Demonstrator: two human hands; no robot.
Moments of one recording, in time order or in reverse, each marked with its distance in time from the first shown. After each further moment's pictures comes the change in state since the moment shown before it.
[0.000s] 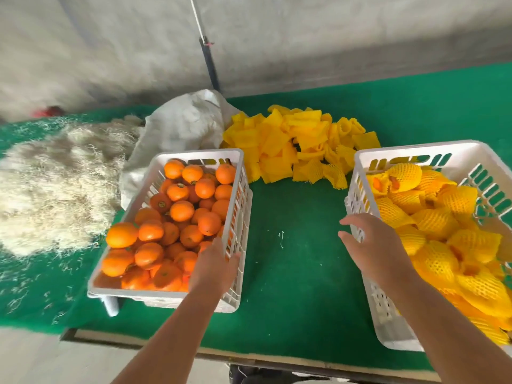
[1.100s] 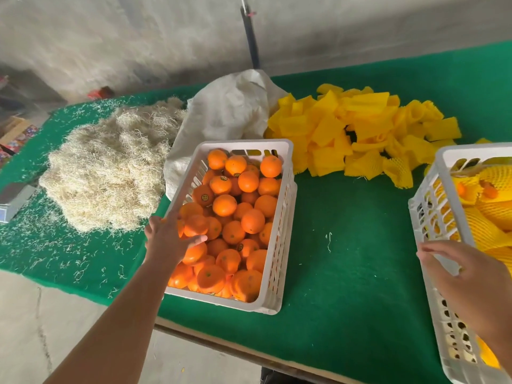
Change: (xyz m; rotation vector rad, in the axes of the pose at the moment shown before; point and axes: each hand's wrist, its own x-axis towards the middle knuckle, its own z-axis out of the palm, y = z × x) left_hand 0.076 -0.144 -0.146 0.203 0.100 -0.260; right_hand 0.011 0.021 0.023 0.054 0.059 -0.002
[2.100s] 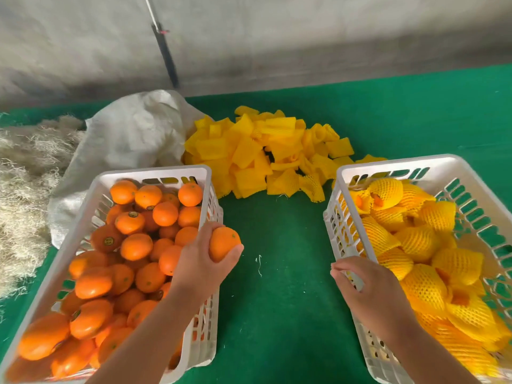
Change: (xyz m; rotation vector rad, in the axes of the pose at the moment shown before) left_hand -0.066 0.207 0.057 -0.592 -0.159 0.530; right_hand 0.000 -0.001 0.005 -0.069 -0.065 0.028
